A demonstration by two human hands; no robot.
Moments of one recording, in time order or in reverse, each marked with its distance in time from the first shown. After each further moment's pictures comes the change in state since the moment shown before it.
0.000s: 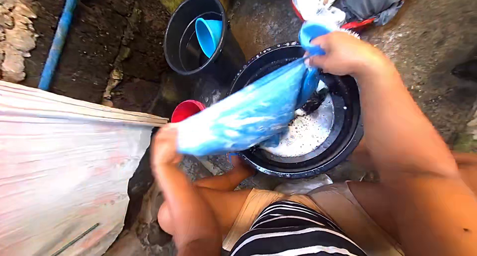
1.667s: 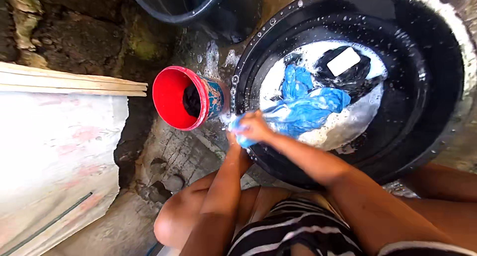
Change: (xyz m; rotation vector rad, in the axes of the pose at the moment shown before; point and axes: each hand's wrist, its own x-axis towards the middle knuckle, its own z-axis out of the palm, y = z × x) left_hand 0.055 -0.142 0.156 0.233 -0.096 -0.820; right_hand 0.048 -0.059 0.371 0.520 -0.160 -0.150
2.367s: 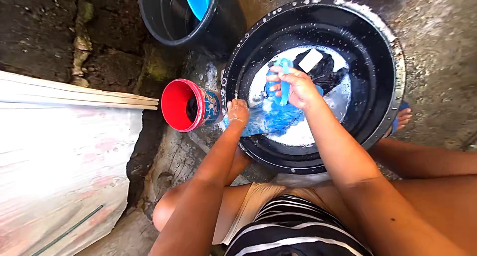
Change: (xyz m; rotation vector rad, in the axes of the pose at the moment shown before) left_hand -0.023 0.054 0.042 1.205 0.029 0.730; right_hand -0.054 -0.023 -0.175 1.018 0.313 0.301
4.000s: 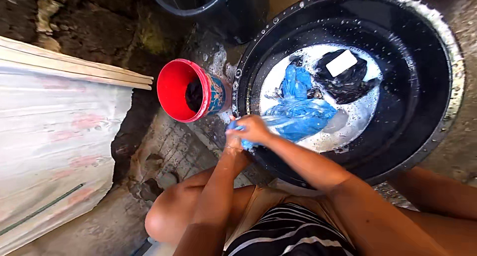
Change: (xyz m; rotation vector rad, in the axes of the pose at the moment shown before) left_hand -0.072 -0.037 0.071 -1.840 0.079 -0.576; right_hand 0.013 0.148 0.099 -0.943 -0.417 -0.270
